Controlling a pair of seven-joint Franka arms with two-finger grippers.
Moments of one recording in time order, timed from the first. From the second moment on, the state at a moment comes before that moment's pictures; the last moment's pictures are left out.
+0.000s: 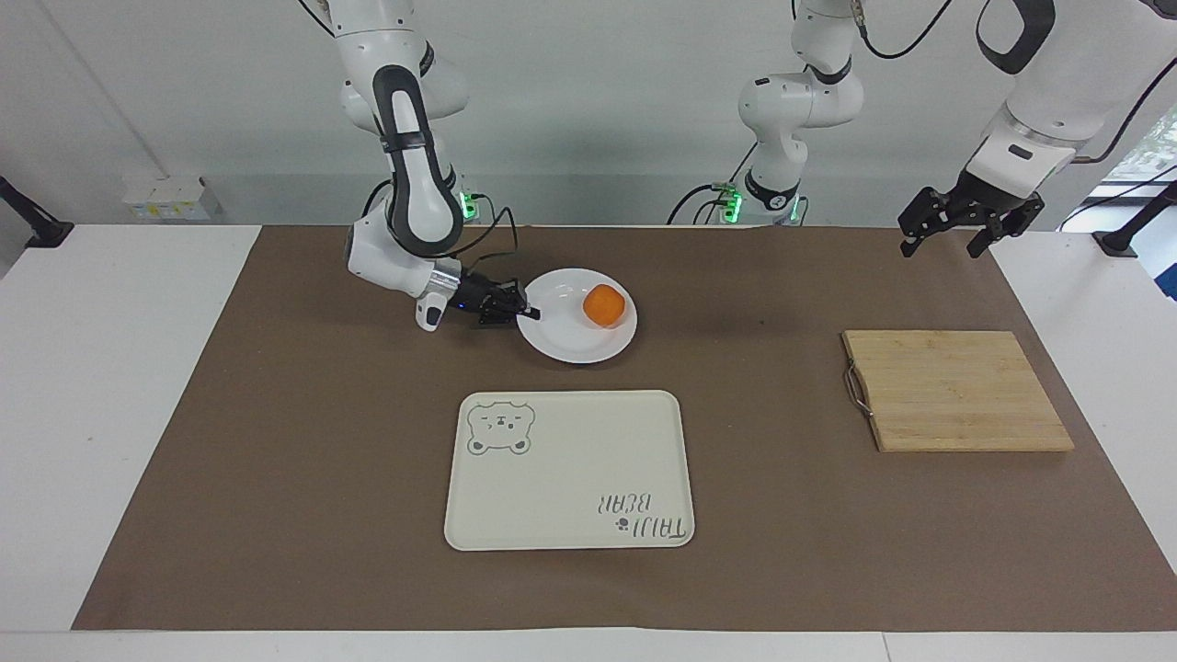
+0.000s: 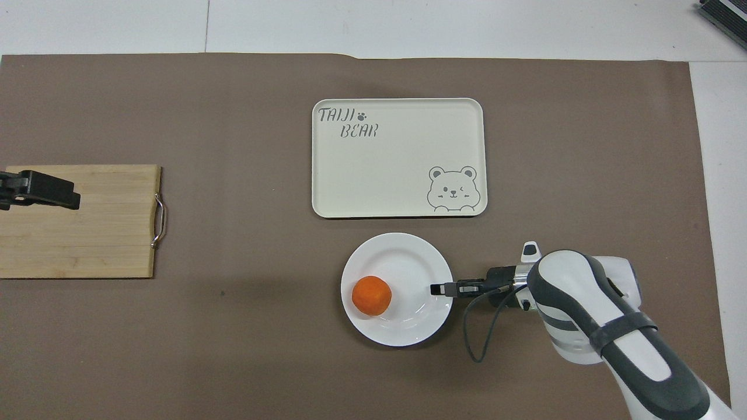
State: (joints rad) left arm 0.03 -0.03 -0.05 -1.60 -0.02 1.55 0.04; right arm 0.31 0.08 -0.09 -2.49 1.31 2.18 -0.83
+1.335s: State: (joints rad) left arm 0.03 -0.03 -0.05 -1.60 -0.02 1.55 0.04; right arm 0.25 0.25 -0.10 -2.13 1.37 2.10 -0.64
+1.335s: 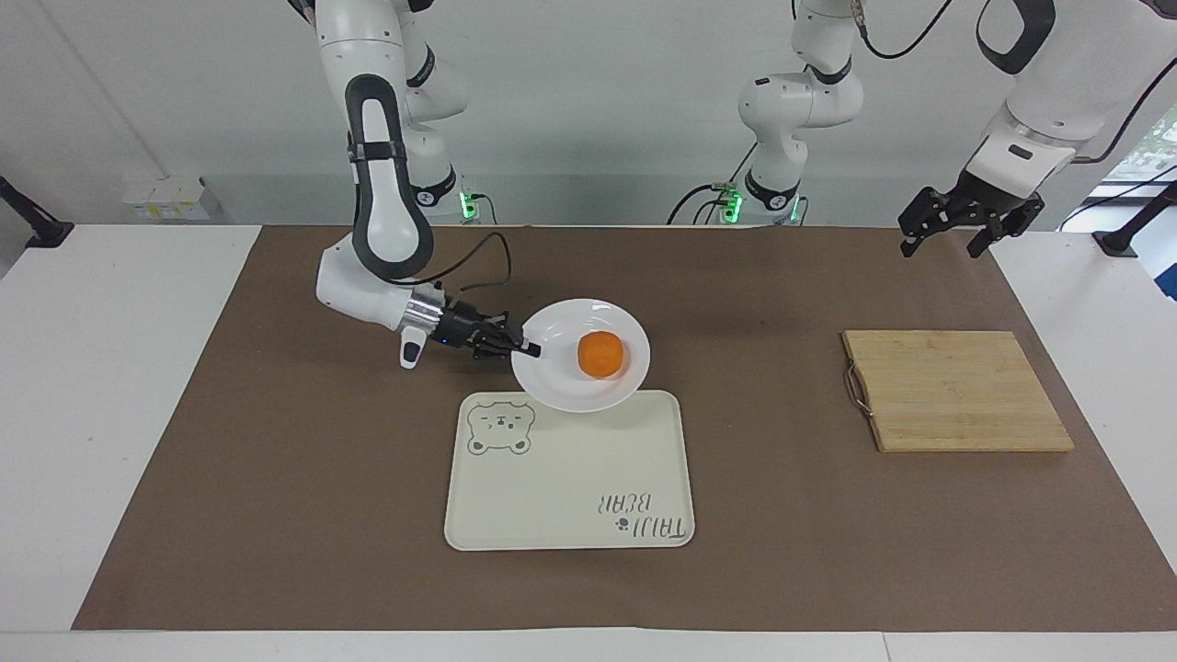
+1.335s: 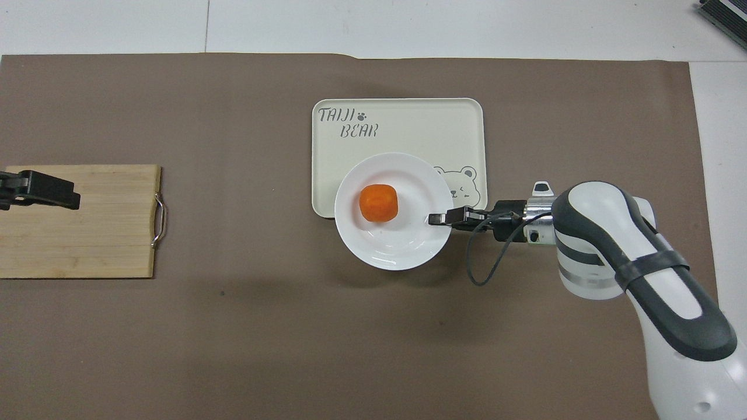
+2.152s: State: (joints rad) left arm 0.03 -0.03 -0.05 -1.60 -0.02 1.55 0.04; right arm 0.22 0.57 -0.10 -1.68 1.26 2.15 -0.42
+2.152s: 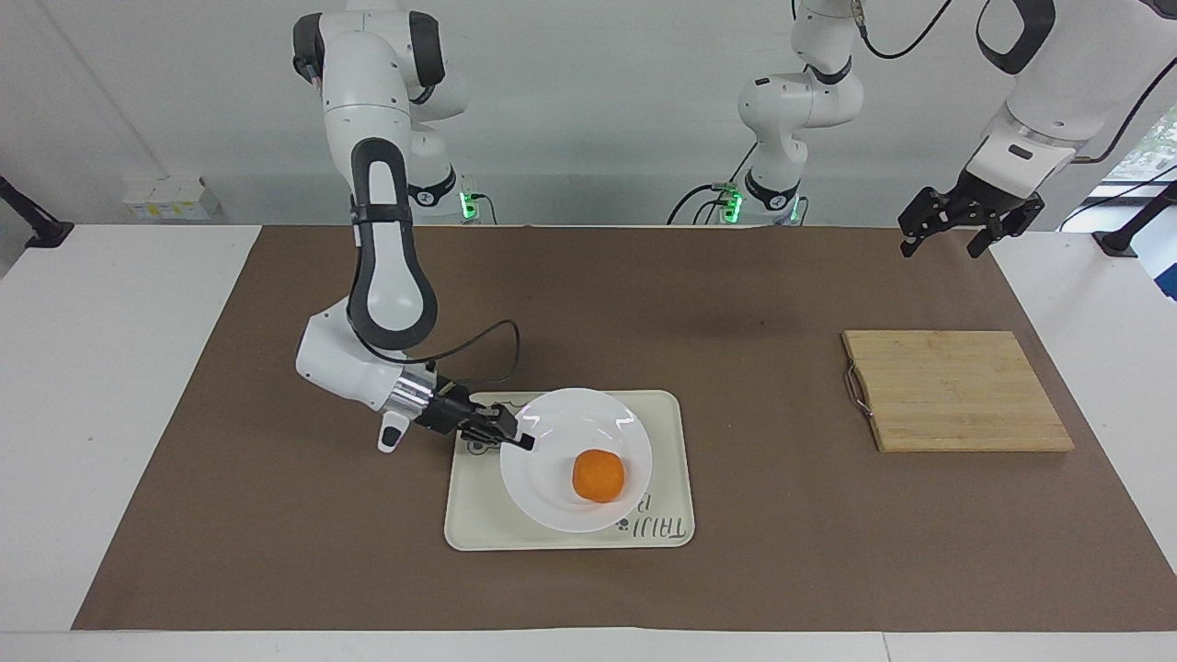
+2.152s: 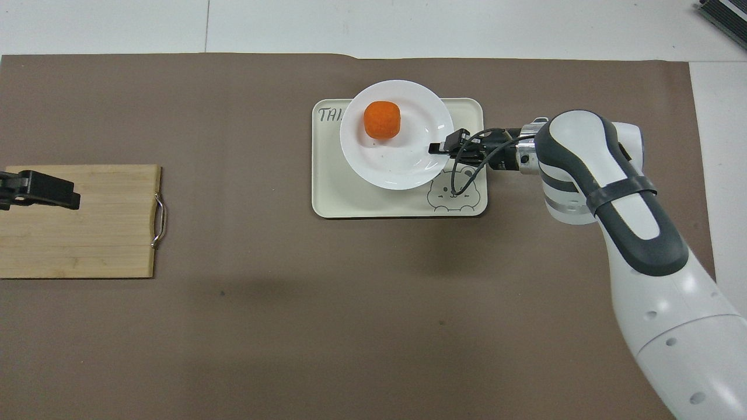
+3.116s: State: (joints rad) left arm 0.03 -0.03 -0.05 -1.60 -0.02 1.55 0.04; right arm 0.23 0.52 -0.10 -1.80 1.21 2.16 -0.50
